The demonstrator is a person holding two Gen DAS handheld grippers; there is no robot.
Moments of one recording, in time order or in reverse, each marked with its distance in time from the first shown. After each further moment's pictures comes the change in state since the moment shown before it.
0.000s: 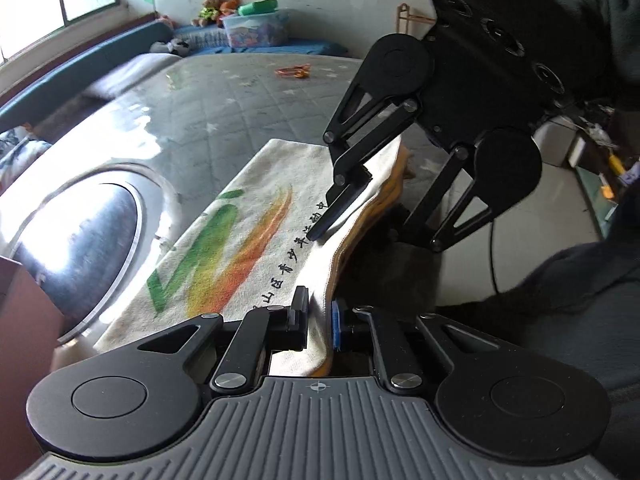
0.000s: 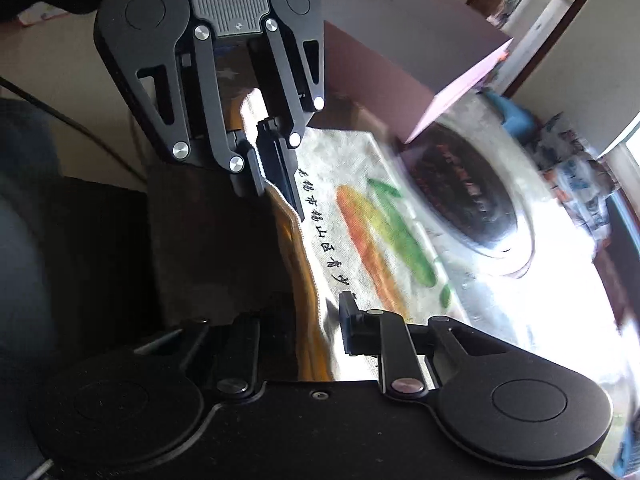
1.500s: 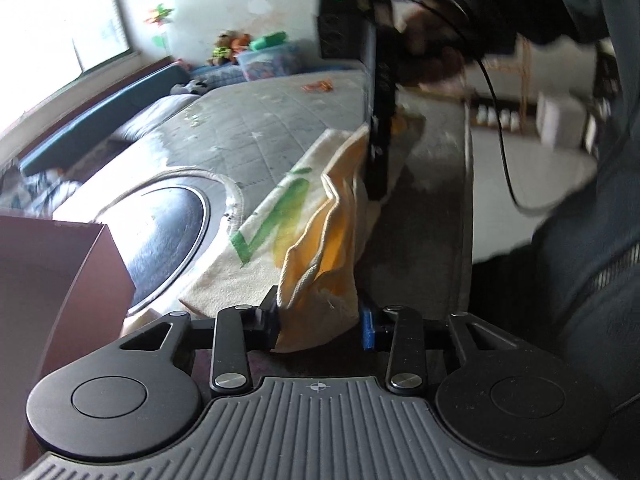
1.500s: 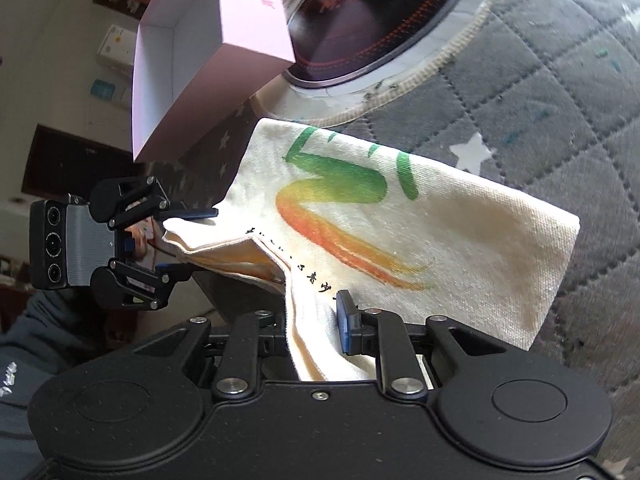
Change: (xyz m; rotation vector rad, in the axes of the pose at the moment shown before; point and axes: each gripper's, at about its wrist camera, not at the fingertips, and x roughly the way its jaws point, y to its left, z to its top) left arm -0.035 0.029 -0.062 -0.052 -0.125 0.071; right arm 0.050 -0.135 -0.048 1.045 0.111 0.626
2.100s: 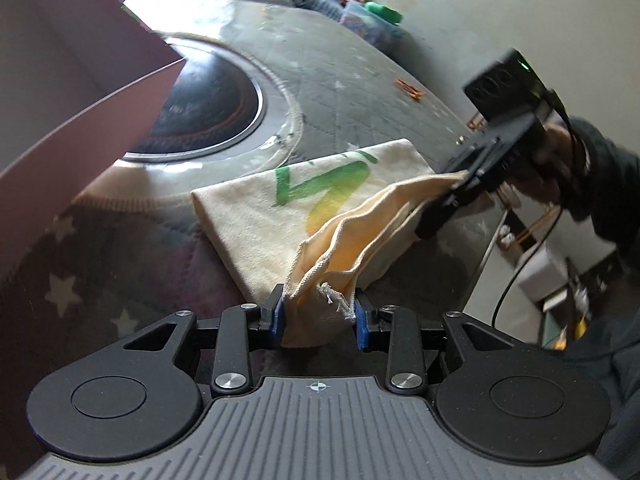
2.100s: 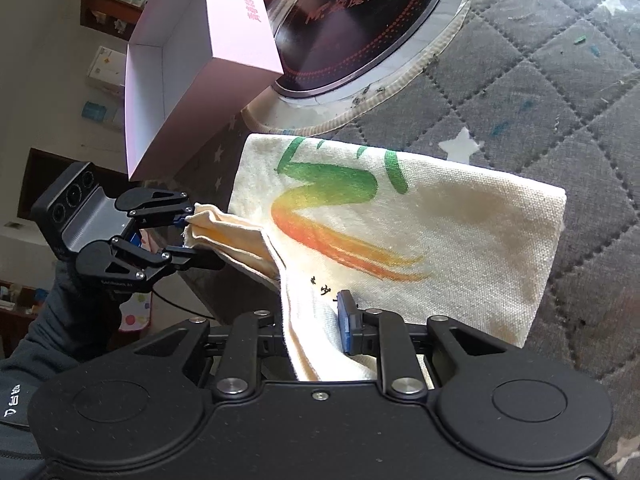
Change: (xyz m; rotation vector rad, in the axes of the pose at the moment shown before) left arm 0.021 0.060 -0.006 -0.628 0.138 -0.120; right arm -0.003 0.002 -0.006 0.024 -0.054 -0.035
